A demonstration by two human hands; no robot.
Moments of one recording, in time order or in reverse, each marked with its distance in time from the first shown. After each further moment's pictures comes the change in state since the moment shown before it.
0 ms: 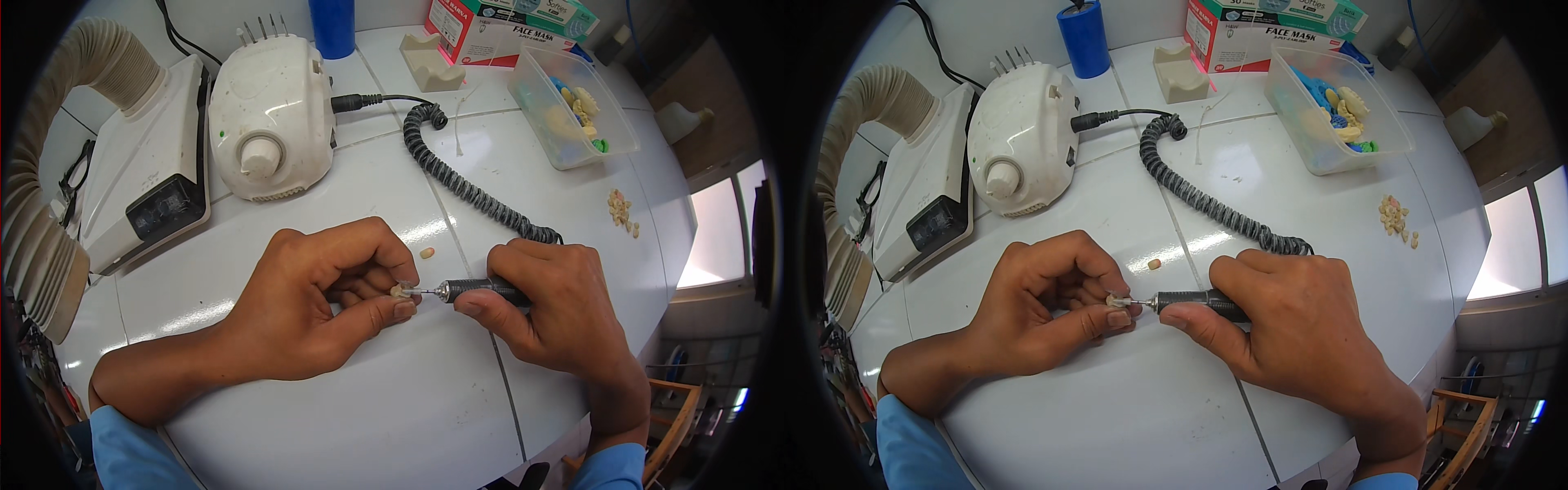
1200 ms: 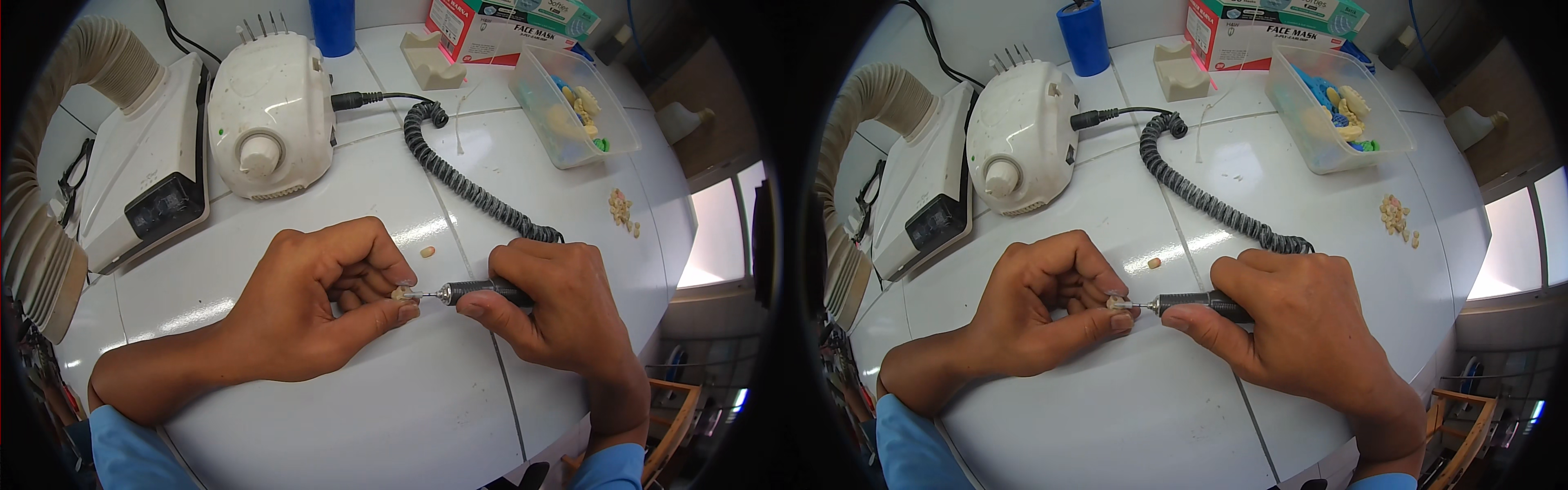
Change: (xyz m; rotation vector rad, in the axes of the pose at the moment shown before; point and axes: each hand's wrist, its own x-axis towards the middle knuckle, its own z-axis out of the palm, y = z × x) left_hand -0.001 0.002 0.001 -0.054 0.009 -0.075; right_hand 0.001 0.001 -0.001 0.000 -0.020 -0.004
